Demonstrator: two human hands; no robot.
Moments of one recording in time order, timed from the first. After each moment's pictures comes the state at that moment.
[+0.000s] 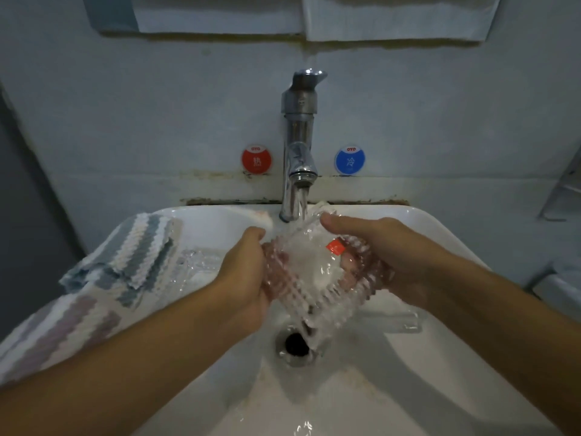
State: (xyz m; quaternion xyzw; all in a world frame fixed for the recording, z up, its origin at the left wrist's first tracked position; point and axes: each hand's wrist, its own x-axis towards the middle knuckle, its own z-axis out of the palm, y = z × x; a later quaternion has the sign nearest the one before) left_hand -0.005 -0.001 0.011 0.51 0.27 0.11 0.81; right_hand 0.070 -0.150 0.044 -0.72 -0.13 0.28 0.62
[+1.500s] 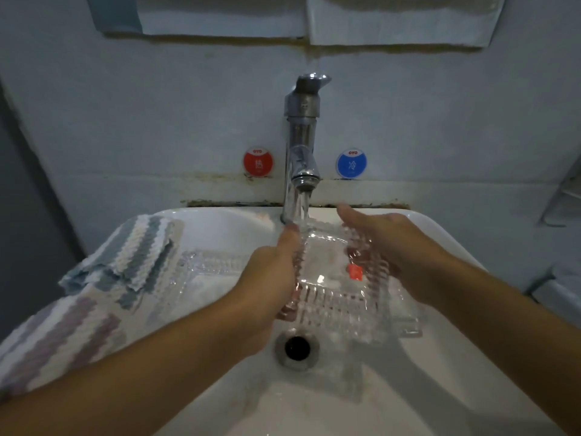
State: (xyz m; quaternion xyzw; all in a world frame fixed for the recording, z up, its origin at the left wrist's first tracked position) left_hand -0.004 -0.015 0.007 0.68 0.23 0.08 0.69; right_hand 0.085 -0.149 0.040 -0.80 -0.12 0.17 0.56
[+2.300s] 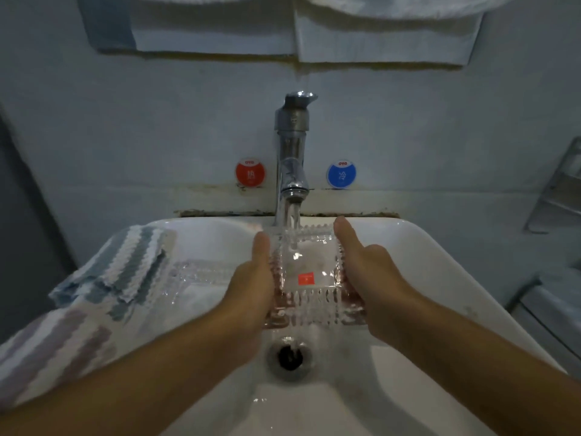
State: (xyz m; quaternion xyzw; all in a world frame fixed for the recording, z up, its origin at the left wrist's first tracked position) left_hand -0.007 -0.015 0.005 0.62 0.26 0.10 0.73; right_hand 0.048 -0.134 0.035 -0.76 0.00 0.15 0.64
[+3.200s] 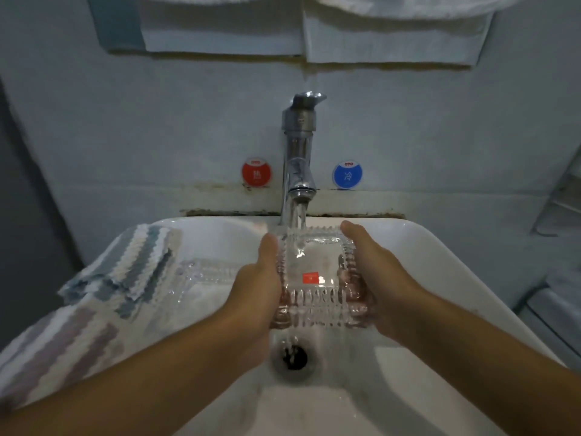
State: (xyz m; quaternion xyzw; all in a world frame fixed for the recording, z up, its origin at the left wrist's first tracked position) left_hand -0.011 -0.016 0.006 0.61 0.25 0.10 0.74; right_hand 0.051 -0.139 0.034 -0.71 -0.03 0.26 0.66
